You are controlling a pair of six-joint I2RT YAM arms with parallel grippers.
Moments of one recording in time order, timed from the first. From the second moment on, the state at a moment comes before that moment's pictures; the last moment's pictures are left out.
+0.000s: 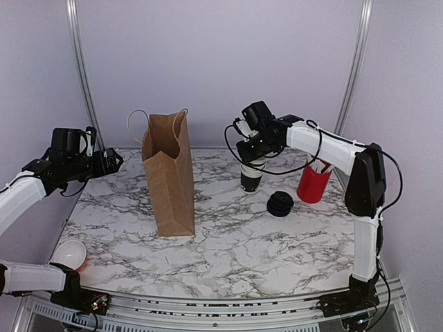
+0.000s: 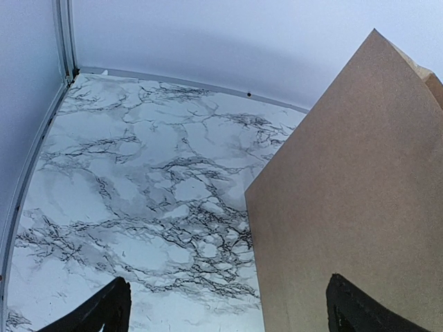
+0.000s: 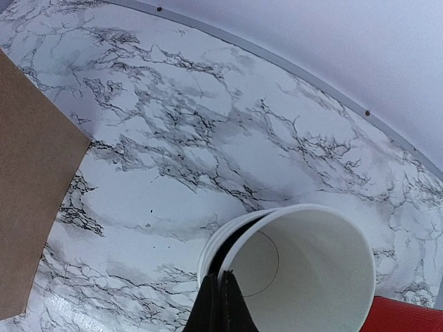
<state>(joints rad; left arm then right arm) -0.20 1.07 0.93 -0.42 0.04 -0.36 0.63 2.08 1.95 -0.72 0.16 0.05</state>
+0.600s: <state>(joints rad) -0.20 1.00 0.86 -0.43 0.05 -0.38 0.71 2.08 2.08 -0.78 0.39 0.01</state>
